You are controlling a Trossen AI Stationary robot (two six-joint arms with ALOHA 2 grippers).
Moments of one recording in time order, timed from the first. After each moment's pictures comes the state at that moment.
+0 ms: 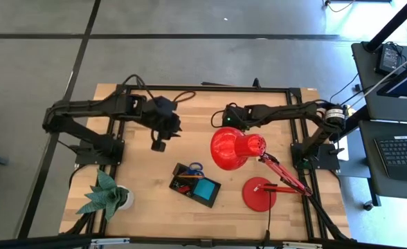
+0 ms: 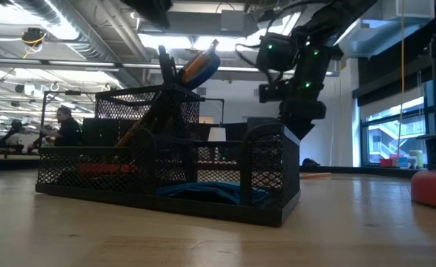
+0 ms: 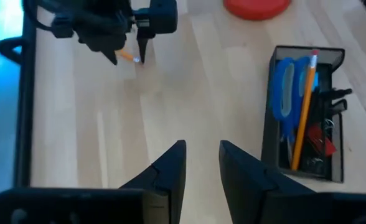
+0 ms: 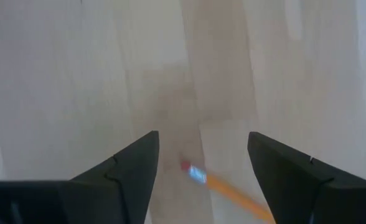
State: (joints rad) left arm 0.08 1.29 1.34 -0.92 0.04 0.31; right arm -0.26 1.69 1.04 -0.56 0.09 -0.14
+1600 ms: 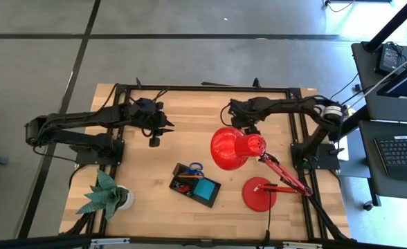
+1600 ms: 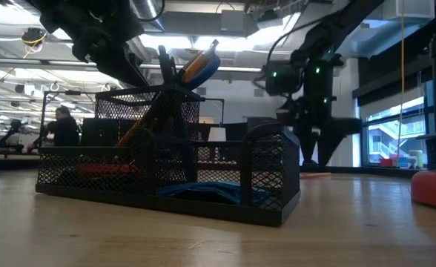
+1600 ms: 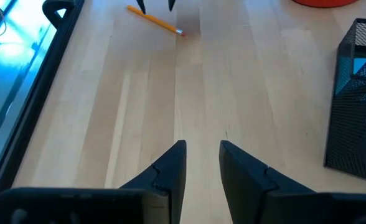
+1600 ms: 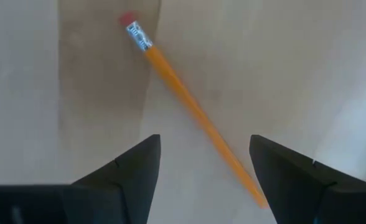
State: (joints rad) left arm 0.33 0.98 0.66 -0.36 0.14 0.33; right arm -0.40 1.73 1.04 -0.78 0.18 -0.63
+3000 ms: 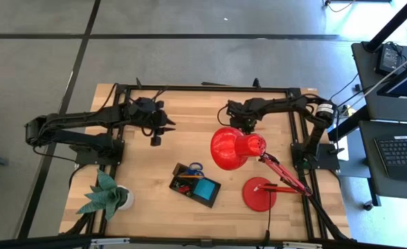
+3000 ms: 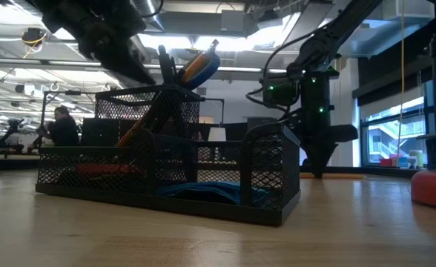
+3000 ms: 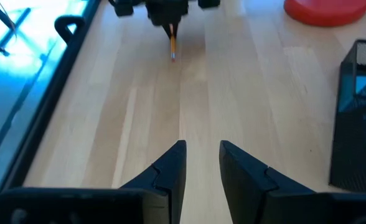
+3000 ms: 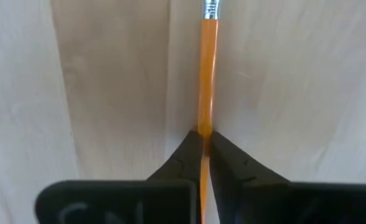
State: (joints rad) left arm 0.33 0.98 0.66 -0.30 0.14 0.31; right arm -0.41 1.85 1.04 -0.73 0.07 -0.48
